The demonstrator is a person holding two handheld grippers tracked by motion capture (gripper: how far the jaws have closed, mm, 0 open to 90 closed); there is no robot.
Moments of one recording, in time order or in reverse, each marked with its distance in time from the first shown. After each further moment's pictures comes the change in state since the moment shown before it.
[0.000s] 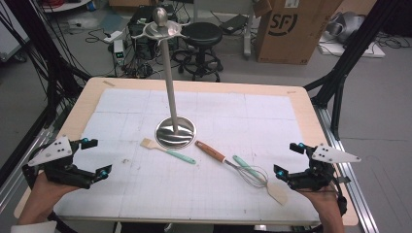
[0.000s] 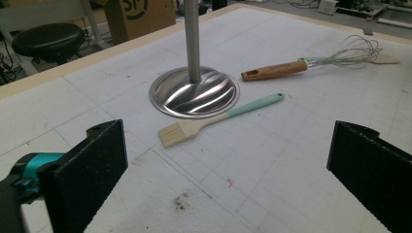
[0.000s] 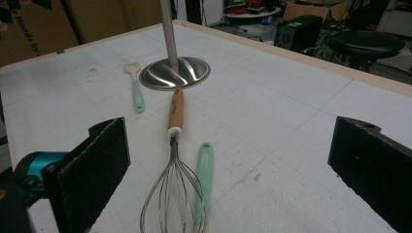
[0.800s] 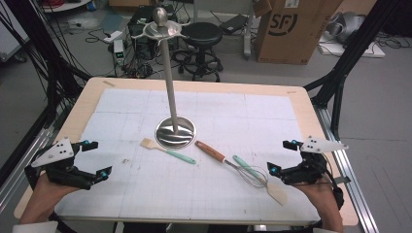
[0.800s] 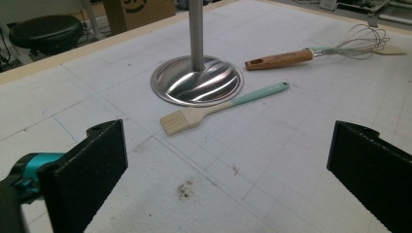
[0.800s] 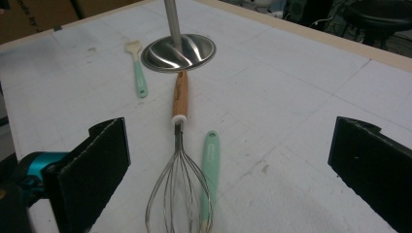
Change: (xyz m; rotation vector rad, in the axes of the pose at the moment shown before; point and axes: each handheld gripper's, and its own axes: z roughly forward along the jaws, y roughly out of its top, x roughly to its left) left arm 0.006 -0.014 0.003 0.016 0.000 -0.008; right arm 0.003 0.021 0.019 0.130 0.027 0.001
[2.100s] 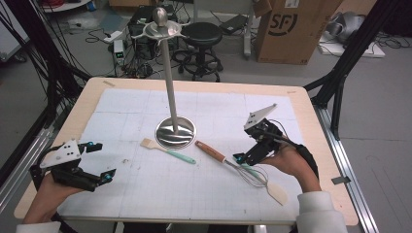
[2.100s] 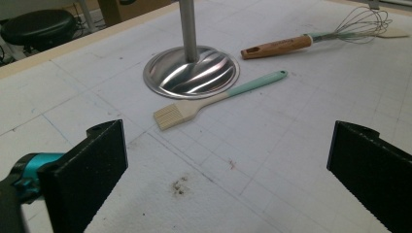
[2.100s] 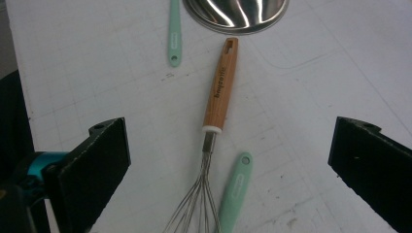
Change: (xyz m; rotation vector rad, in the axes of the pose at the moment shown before) left arm -0.005 -0.001 0.009 0.042 -0.008 0.035; right arm 0.024 0.088 0.095 0.451 0.159 -0.241
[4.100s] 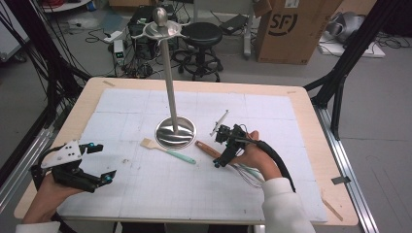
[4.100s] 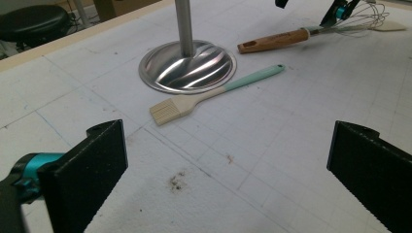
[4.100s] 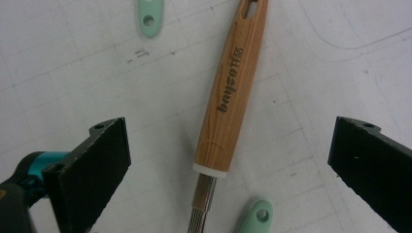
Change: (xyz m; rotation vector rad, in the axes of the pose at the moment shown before) left arm 0.001 -0.003 0.001 0.012 -0.018 0.002; right arm -0.004 0.025 0.103 0.278 0.020 -0.042
